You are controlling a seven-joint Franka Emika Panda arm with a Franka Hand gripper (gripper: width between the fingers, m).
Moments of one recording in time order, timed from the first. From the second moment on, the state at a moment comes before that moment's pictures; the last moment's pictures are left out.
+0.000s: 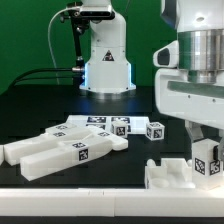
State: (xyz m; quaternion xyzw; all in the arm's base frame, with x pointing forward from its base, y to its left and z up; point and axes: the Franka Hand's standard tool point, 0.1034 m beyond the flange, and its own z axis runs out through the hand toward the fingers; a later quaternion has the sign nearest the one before) arm 0.650 0.114 0.075 -0.80 0.60 -0.03 0.06
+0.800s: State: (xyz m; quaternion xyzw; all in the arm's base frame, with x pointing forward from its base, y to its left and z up) arm 0.650 0.124 0.071 -0.68 0.73 -0.01 0.07
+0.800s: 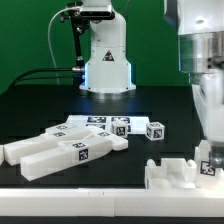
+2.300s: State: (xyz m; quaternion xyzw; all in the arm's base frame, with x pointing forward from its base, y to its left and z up) arm 0.654 0.112 0.072 -0.86 0.50 -0.04 0.05
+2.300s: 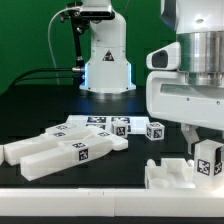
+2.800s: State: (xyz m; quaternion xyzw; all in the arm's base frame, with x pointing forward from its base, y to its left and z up) arm 0.652 0.106 0.071 -0.61 0.79 -0.01 0.07
